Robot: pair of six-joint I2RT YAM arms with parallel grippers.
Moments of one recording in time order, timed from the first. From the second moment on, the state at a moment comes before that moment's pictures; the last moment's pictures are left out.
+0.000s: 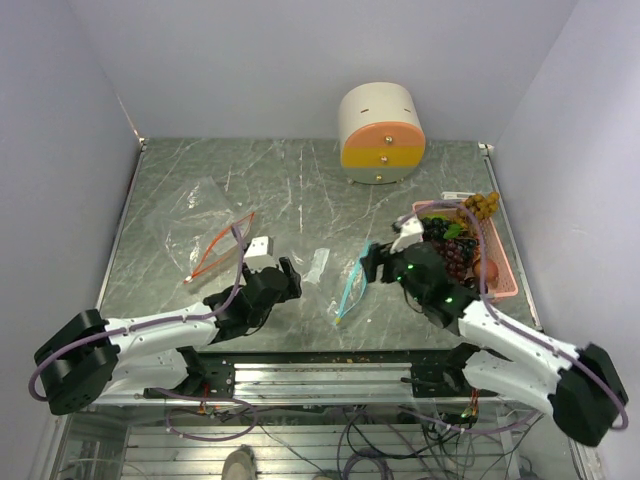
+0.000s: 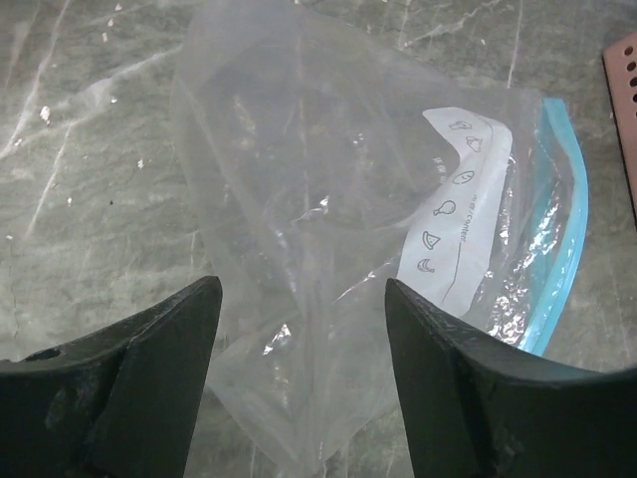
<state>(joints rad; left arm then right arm) -0.99 1.11 0.43 0.10 -0.61 -0.83 0.63 0.89 0.45 0.08 0.22 0.25</state>
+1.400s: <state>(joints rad) -0.99 0.73 0.36 -0.19 -0.68 -0.87 0.79 1.23 0.63 0.28 0.39 0.36</state>
